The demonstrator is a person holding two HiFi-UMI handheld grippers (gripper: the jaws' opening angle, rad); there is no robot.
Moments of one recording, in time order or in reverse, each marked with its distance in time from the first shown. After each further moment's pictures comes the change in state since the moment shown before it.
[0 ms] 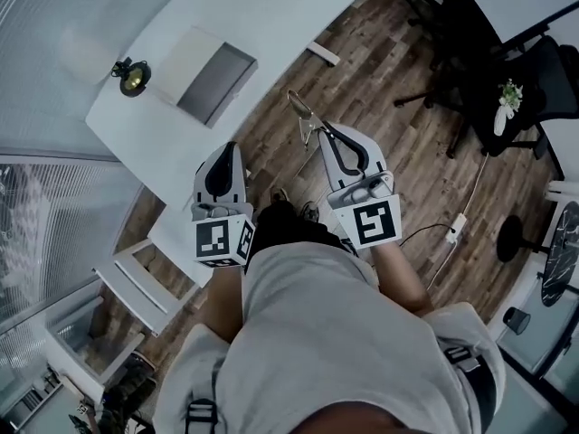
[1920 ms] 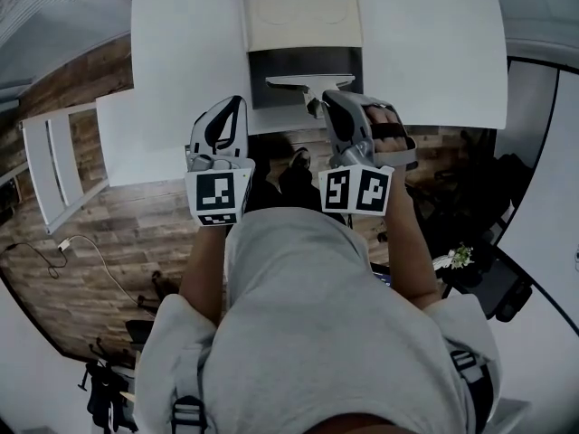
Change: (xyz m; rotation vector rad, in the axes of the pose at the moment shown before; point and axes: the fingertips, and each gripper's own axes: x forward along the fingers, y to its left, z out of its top) left arm 0.046 0.210 -0.139 -0.261 0.170 0.653; right arm 0.268 0.137 -0.165 -1.087 0.278 0.934
